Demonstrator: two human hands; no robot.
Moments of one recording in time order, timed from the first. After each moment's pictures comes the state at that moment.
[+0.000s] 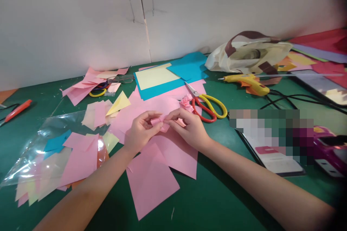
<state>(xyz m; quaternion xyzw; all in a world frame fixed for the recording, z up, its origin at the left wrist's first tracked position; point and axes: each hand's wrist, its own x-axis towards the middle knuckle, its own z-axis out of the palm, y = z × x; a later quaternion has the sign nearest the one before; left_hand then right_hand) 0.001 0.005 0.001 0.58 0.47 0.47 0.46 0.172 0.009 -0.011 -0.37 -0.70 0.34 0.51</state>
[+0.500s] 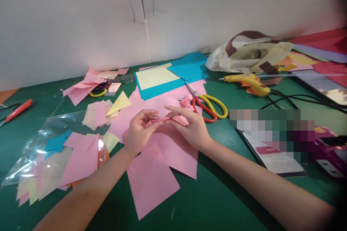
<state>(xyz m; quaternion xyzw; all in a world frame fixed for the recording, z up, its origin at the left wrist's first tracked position) 0.004 0.005 0.003 0.57 0.48 0.51 0.43 0.173 0.011 -0.011 -0.37 -0.71 0.28 0.53</state>
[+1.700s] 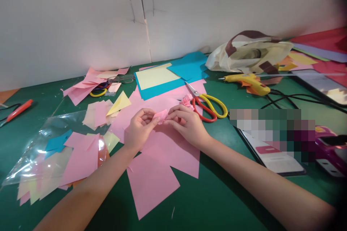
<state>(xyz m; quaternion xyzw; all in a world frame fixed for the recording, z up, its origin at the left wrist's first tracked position) 0.001 0.012 -0.006 0.52 0.51 0.50 0.46 0.173 0.015 -0.010 -0.42 -0.72 0.29 0.46</state>
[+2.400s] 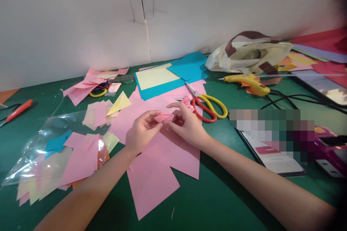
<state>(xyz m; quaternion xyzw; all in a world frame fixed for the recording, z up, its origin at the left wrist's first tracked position) 0.005 0.007 -0.004 0.59 0.48 0.47 0.46 0.171 0.013 -0.011 -0.42 -0.67 0.42 0.45</state>
